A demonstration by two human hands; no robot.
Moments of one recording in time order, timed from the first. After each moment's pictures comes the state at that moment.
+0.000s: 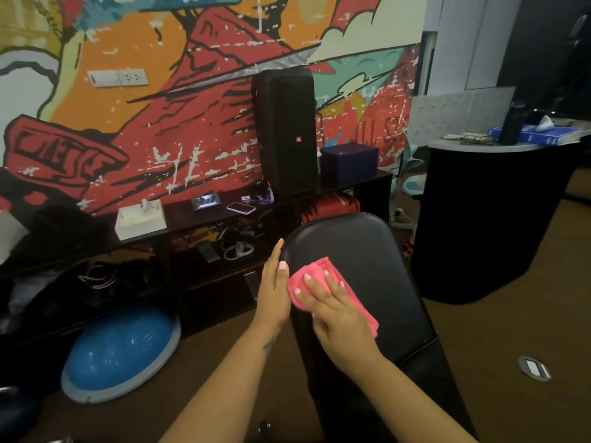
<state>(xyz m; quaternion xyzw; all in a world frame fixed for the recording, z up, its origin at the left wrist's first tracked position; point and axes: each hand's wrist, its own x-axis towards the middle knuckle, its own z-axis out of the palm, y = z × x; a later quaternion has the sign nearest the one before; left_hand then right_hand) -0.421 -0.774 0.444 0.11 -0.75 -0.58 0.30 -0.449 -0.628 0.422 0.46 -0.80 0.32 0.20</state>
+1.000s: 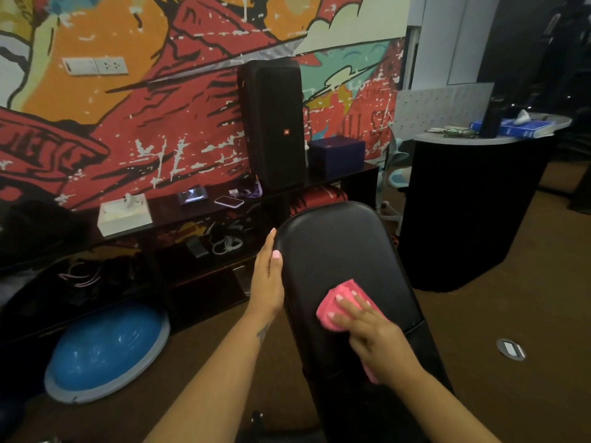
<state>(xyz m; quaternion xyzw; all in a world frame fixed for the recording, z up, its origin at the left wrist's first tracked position) -0.426 -0.779 0.440 0.10 -0.75 -0.57 0.31 -0.450 -0.558 0.394 0.45 -0.81 0.34 0.17</state>
